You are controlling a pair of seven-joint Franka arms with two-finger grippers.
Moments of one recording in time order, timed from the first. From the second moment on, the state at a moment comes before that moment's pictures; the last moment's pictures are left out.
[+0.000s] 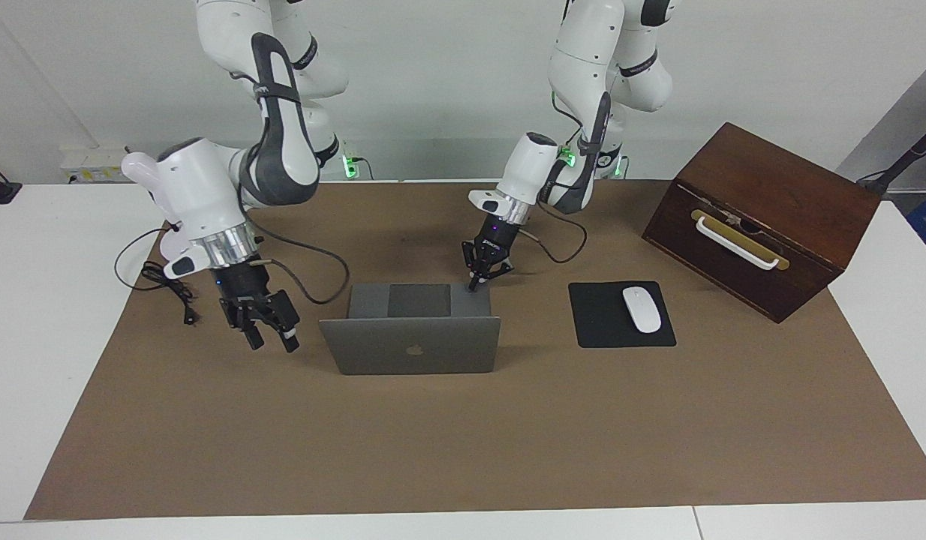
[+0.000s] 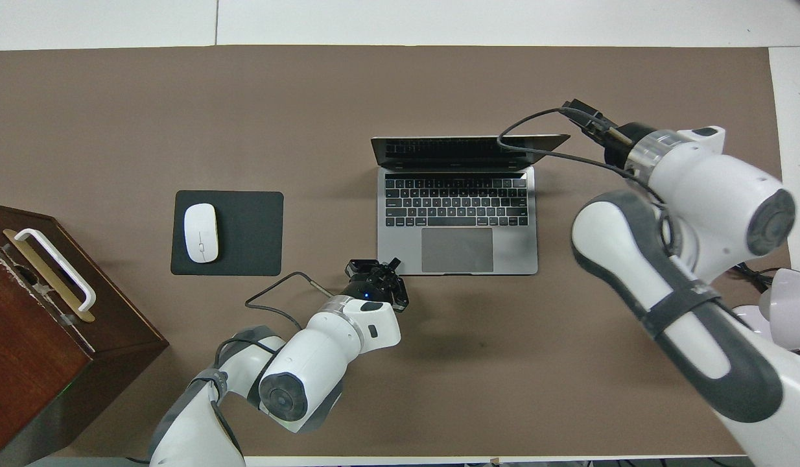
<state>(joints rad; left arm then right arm) -0.75 0.28 -0.03 -2.48 -0.10 3.48 0.05 0.09 0.12 -0.06 -2.04 0.63 2.64 -0.03</state>
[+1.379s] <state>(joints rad) -0.73 0.23 -0.02 -2.45 -0.10 3.47 -0.08 -0.13 -0.02 -0.07 -1.77 0.06 1.94 -0.16</state>
